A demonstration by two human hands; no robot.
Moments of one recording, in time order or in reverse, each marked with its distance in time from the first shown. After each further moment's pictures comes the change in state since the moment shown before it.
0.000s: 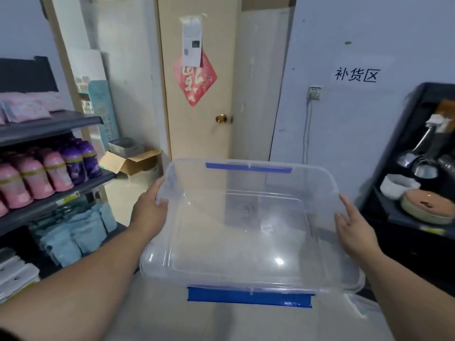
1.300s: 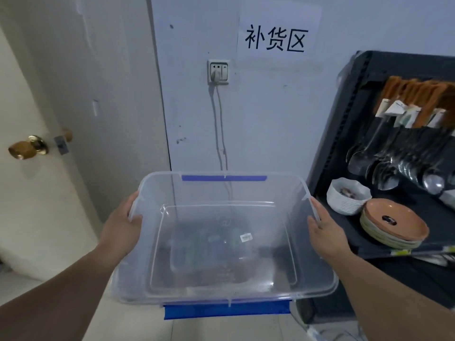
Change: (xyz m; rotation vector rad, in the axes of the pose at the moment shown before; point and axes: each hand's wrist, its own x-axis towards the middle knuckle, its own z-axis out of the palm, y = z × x) left_hand 0.481 0.154 0.535 -0.041 -0.417 0.234; right_hand 0.553 0.139 0.092 -0.016 0.173 0.314
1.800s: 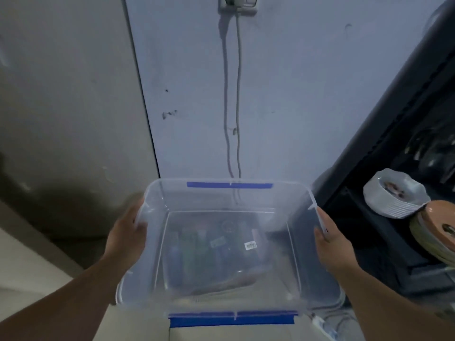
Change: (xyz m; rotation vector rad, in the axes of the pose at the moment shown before) left_hand 0.218 -0.114 0.134 0.089 -0.215 -0.109; right_hand 0.164 0.024 0.158 -0.119 -0.035 0.214
